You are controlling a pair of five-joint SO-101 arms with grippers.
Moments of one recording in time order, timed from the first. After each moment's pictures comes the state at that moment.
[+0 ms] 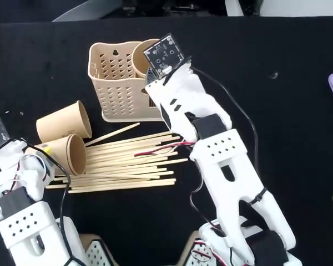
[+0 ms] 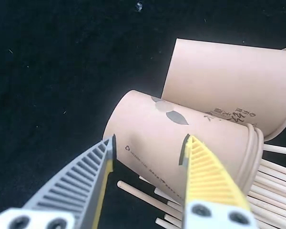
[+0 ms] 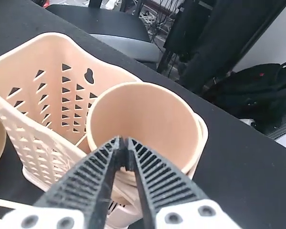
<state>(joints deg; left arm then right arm) -36.0 -72.4 69.8 58.8 0.9 -20.7 -24.6 32.7 26.0 16.8</state>
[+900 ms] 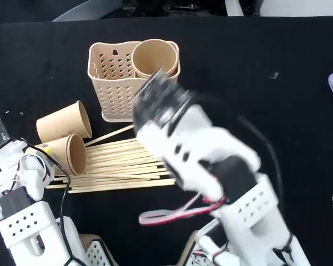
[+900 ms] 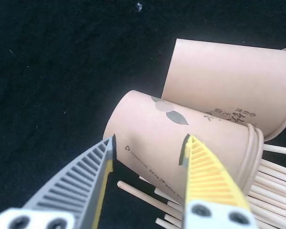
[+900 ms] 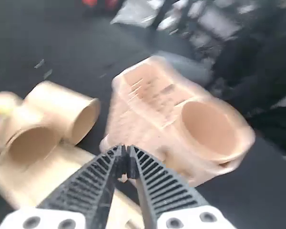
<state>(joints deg) -36.0 -72.4 69.8 58.8 0.9 -36.0 -48.4 27.5 61.9 17.0</state>
